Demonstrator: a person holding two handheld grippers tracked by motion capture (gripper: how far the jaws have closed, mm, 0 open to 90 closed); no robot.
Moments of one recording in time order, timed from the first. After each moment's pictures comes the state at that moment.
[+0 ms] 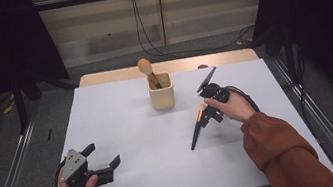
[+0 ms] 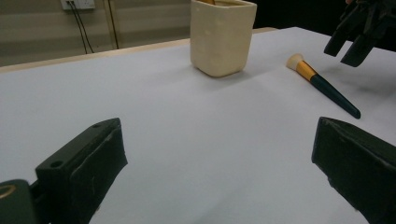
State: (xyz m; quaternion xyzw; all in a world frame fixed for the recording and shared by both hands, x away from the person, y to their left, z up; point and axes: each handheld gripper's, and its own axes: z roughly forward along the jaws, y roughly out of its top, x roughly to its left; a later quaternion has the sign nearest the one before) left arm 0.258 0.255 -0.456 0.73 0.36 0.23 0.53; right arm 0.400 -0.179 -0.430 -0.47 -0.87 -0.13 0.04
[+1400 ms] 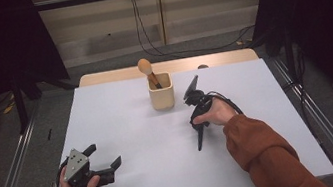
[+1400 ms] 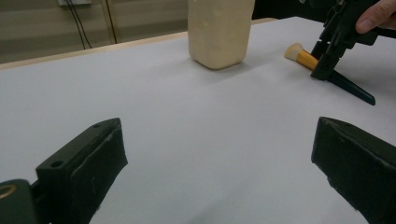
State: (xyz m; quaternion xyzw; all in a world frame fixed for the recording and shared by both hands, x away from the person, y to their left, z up) left arm 0.258 0.253 -0.458 0.74 0.36 0.23 0.52; right arm 0.408 -0.134 -0.454 -0.49 -0.87 -0.06 -0.02
